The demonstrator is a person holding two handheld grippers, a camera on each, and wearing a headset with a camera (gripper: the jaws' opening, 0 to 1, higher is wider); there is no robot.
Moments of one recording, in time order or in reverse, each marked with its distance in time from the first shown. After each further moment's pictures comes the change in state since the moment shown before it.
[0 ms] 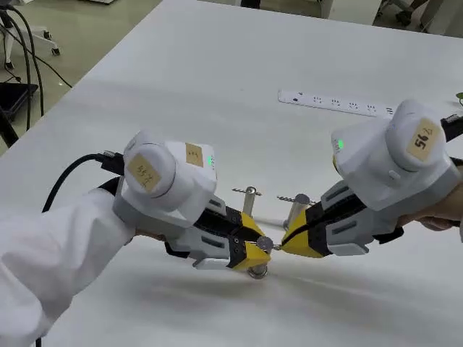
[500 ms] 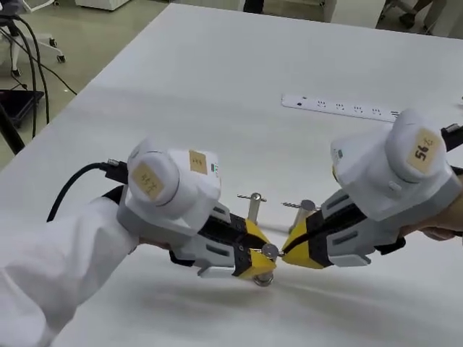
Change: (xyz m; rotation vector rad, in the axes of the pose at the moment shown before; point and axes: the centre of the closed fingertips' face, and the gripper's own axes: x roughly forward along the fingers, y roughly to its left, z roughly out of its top) left arm -0.001 0.000 0.000 -0.015 -0.005 -0.003; right arm 0.006 0.003 0.002 -0.010 -0.009 0.014
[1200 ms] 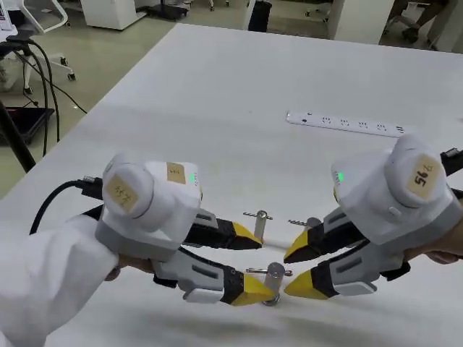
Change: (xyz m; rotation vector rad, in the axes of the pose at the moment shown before) left arm -0.027 -0.002 0.002 -0.059 -0.037 0.038; right arm 0.004 0.000 0.003 -0.002 -0.005 -0.010
